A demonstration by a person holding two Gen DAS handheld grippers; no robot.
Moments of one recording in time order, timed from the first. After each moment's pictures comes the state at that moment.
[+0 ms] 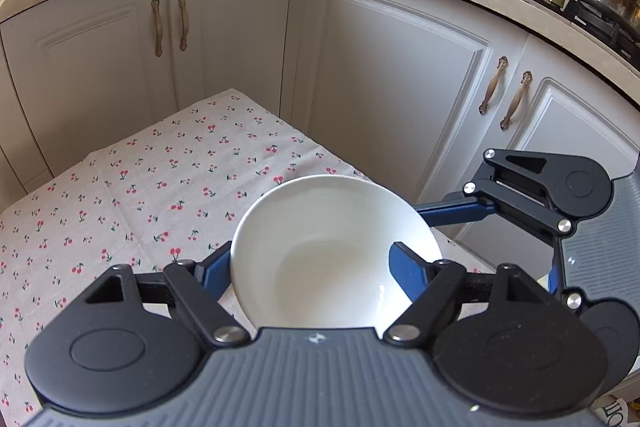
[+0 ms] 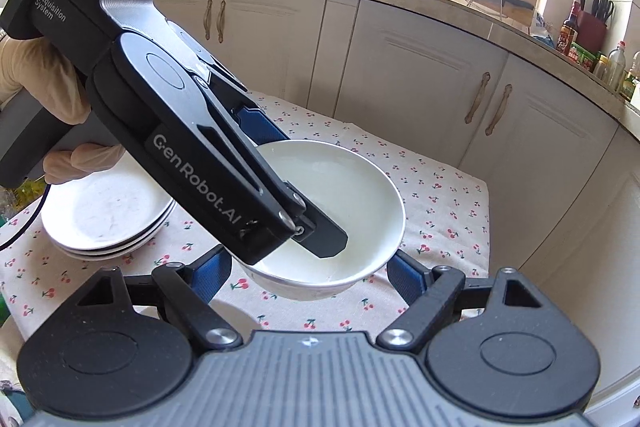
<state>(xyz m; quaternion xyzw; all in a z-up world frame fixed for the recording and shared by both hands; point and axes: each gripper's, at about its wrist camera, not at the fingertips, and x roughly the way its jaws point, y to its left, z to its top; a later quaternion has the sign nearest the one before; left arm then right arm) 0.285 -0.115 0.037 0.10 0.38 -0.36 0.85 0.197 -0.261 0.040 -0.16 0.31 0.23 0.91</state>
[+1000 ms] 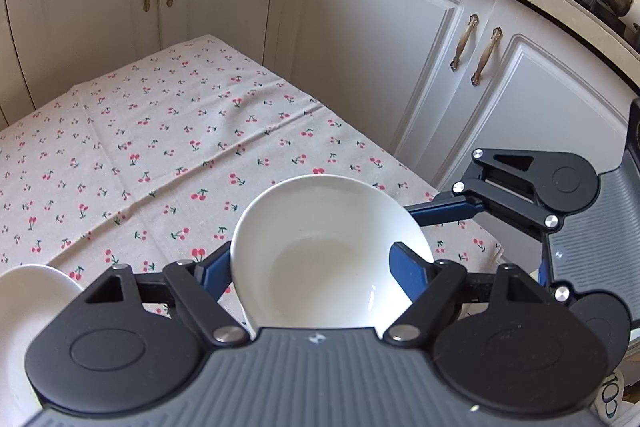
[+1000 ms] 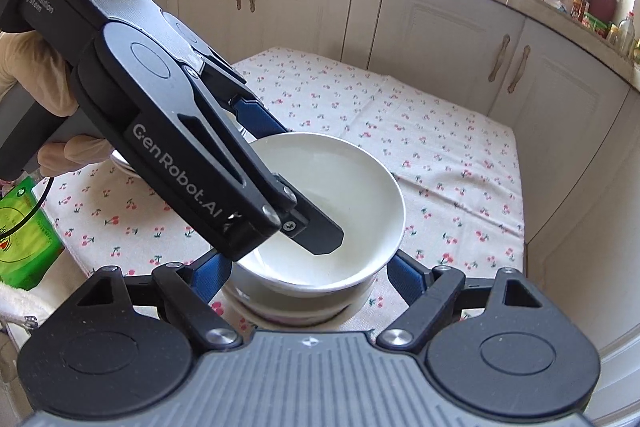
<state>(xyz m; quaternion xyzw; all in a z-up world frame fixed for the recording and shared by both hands) 0.205 -0.109 0.002 0.09 0.42 -0.36 0.83 0.123 -0.260 0.006 -0.15 0.36 0.25 0.89</state>
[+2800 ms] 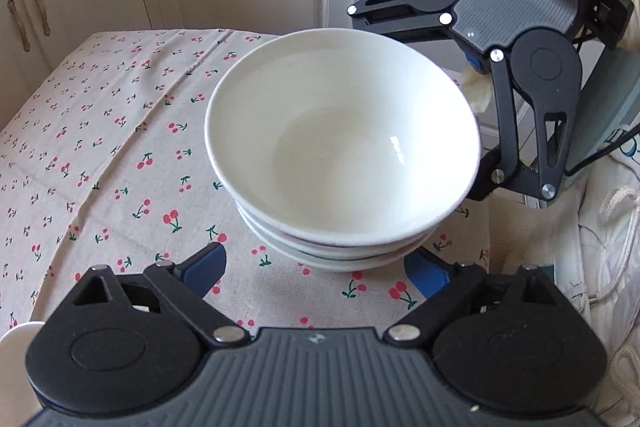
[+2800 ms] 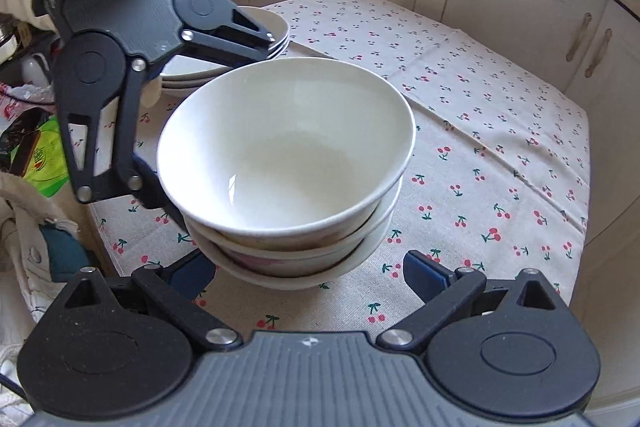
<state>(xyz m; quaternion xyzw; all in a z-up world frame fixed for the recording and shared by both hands) 0.204 -0.090 -0.062 0.26 0.38 -0.51 0.72 0.160 -0.281 -0.042 -0.20 0.40 0.37 0.82</state>
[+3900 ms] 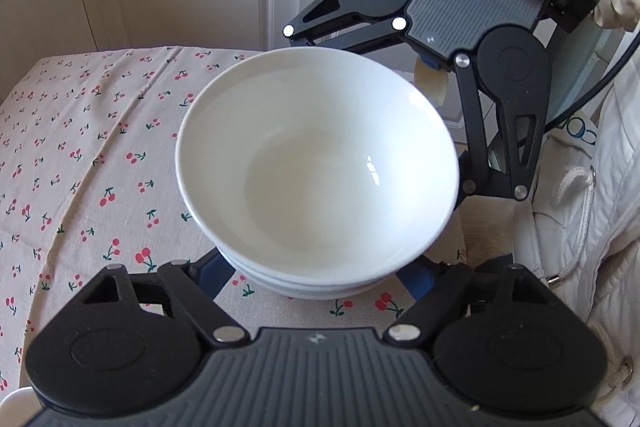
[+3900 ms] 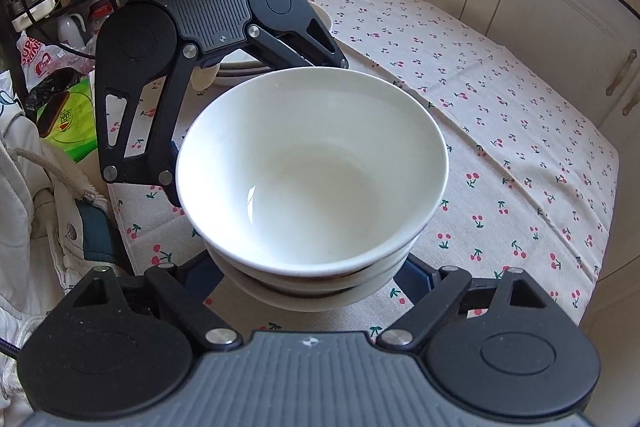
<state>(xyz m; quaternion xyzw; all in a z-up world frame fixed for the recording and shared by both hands) 0.220 -0.100 -0.066 0.27 0.37 -0.58 0.67 0.168 -0.269 -0.035 -0.24 0.40 0.41 0.78</state>
